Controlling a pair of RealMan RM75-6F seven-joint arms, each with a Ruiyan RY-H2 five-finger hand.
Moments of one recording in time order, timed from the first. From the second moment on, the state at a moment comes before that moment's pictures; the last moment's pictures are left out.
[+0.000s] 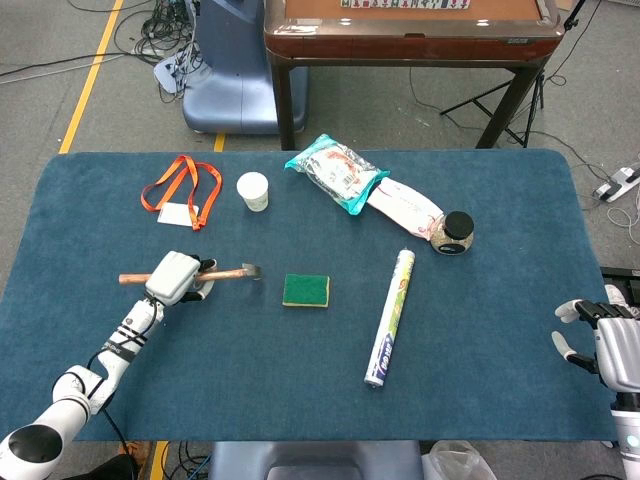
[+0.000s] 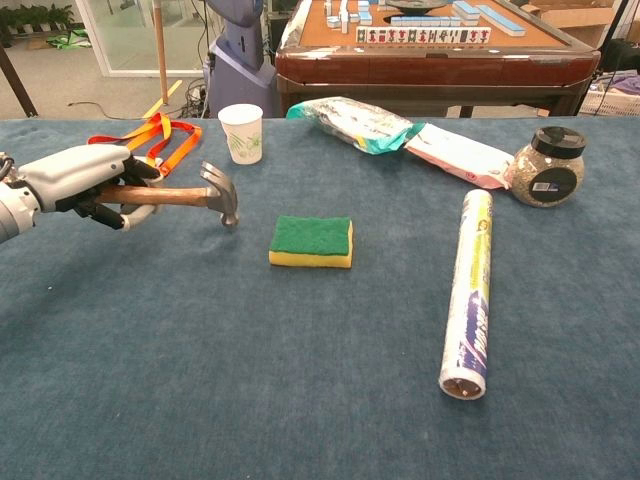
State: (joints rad) left arm -0.72 -1.84 0.02 -0.43 1.58 1.15 -0.59; right arm 0.05 -1.13 0.10 -1.55 -1.48 1.52 0.11
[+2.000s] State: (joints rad) left arm -0.20 -1.27 -0.02 -1.67 1.38 1.55 0.27; right arm 0.06 -1.10 0.05 -1.54 -1.55 1.52 0.17
